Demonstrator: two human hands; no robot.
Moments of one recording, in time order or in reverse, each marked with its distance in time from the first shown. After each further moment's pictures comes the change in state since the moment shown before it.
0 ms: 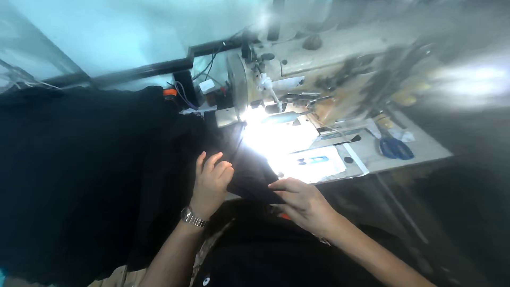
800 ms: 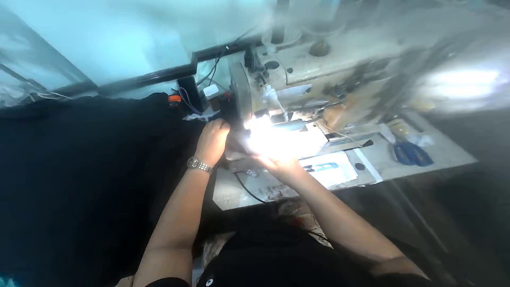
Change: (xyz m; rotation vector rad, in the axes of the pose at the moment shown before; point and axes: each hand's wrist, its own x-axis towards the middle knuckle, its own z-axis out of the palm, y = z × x) left_hand 0.110 -0.079 0.041 0.021 -0.255 -0.092; right_hand 0.099 0.054 0.027 0.021 0.019 0.389
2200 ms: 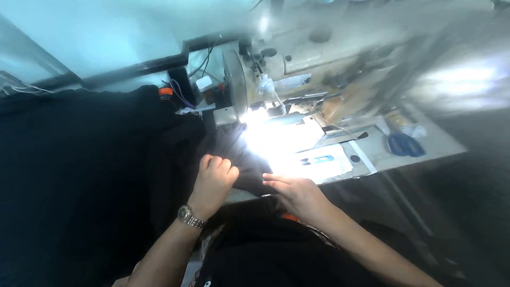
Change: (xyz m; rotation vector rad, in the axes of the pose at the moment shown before) left_hand -0.094 0.066 -0.031 0.176 -0.063 0.194; right_hand -0.086 0.003 -0.015 -0.218 -0.107 -0.281
